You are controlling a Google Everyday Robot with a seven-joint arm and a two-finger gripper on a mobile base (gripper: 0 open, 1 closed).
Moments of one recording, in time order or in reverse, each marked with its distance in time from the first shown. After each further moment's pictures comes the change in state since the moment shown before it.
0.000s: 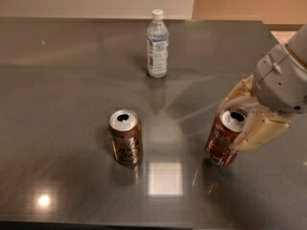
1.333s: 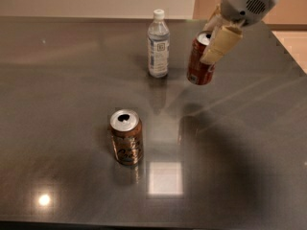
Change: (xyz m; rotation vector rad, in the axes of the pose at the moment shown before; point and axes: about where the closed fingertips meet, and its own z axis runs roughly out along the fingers) arm -0.019 -0.189 -0.032 0.130 -0.007 0.129
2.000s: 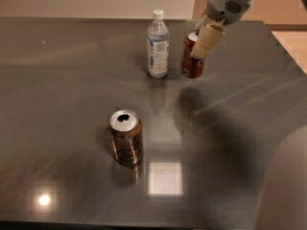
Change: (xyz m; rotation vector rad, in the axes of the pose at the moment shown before) arm 0.002 -0.058 0.038 -0.011 0.005 0.043
